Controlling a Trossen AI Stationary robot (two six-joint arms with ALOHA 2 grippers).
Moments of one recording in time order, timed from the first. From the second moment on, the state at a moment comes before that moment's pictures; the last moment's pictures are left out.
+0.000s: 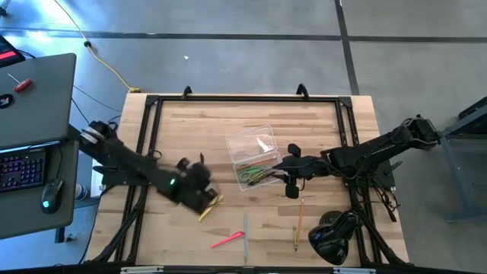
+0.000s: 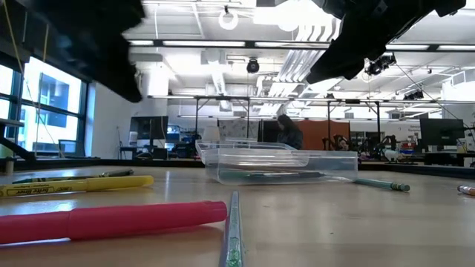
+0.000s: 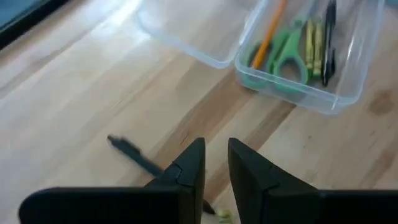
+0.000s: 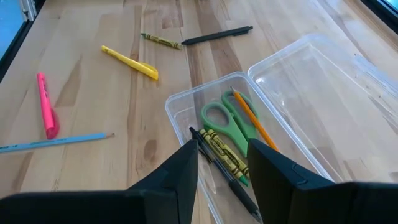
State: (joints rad) left arm -0.55 1.50 0.97 -0.83 -0.81 -1.21; right arm 0.25 1.24 0.71 -0.09 0.28 0.26
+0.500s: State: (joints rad) left arm -0.81 1.52 0.69 -0.51 -1.00 -1.54; right arm 0.25 1.24 0.71 -0.09 0.28 0.26
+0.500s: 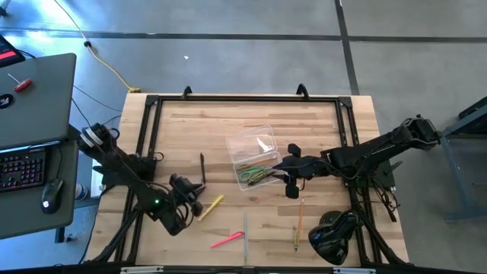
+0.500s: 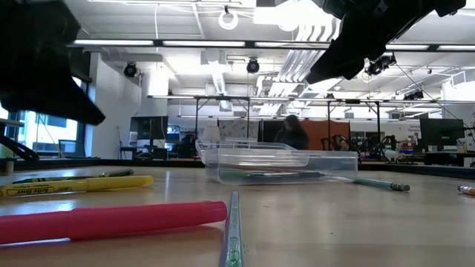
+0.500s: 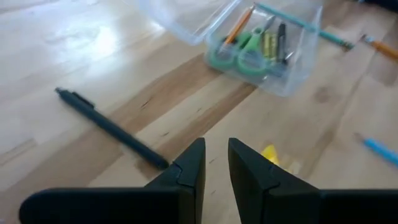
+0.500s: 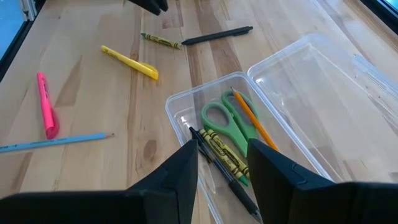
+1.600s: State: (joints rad) left arm -0.81 1.85 0.60 -0.10 -1.08 -1.55; right arm 0.25 1.24 0.71 -0.09 0.33 0.29
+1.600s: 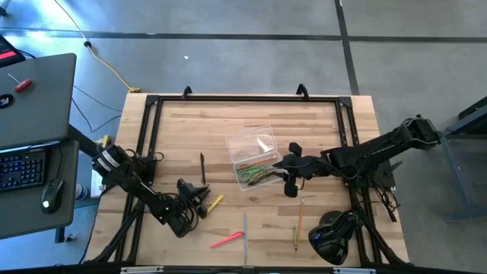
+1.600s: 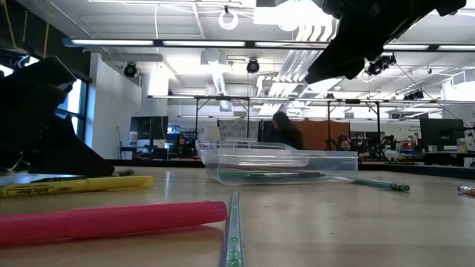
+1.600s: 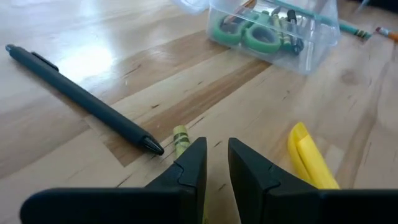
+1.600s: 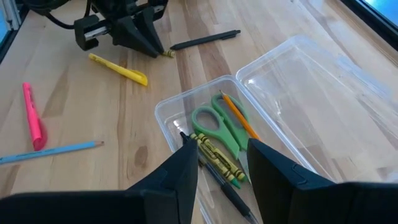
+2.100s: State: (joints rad) left arm -0.81 1.74 0.67 -0.19 -1.14 -1.29; right arm 0.25 1.24 0.71 -0.09 0.33 0.29
